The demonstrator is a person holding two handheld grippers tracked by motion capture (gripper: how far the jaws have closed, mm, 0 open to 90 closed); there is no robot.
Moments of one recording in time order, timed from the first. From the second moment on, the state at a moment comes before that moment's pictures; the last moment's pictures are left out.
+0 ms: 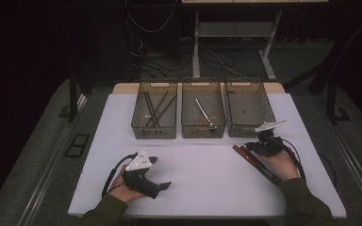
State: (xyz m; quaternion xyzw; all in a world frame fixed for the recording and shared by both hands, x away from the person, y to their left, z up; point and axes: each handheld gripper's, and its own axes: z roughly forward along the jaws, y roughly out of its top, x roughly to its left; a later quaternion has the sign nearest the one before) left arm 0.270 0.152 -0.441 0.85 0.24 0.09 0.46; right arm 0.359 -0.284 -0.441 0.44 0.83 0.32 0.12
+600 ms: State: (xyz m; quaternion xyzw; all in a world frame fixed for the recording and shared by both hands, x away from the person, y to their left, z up) left arm 0.270 0.153 -0.440 0.84 0.25 0.09 0.47; right arm 0.340 -0.299 -0.395 0.43 0.85 0.30 0.08
